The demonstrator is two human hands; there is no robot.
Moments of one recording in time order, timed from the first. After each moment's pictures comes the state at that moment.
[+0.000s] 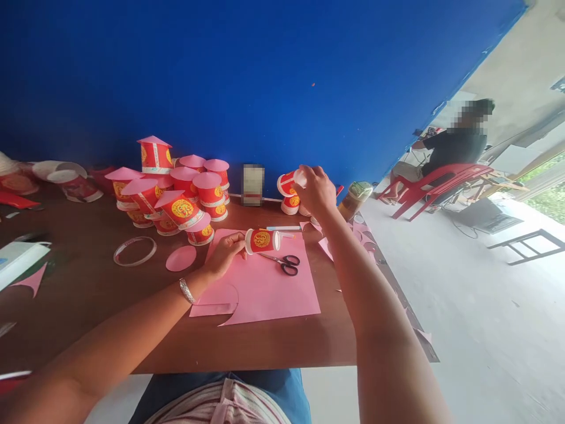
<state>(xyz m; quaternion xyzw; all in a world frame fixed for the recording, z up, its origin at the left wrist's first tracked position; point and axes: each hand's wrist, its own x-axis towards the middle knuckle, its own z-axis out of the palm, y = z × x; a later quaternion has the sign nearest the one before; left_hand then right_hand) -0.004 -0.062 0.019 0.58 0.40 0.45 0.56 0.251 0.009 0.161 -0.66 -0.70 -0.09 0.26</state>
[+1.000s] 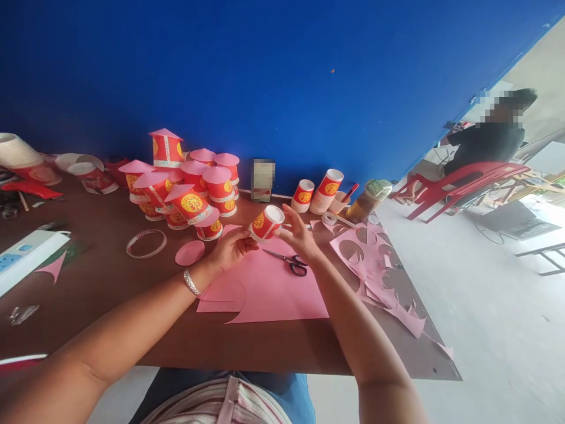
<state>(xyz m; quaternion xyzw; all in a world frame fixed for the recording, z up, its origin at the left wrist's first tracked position) -0.006 -0.047 0.007 0.36 0.29 0.50 0.74 0.212 -0.045 0.047 -0.43 -0.64 0.45 0.46</state>
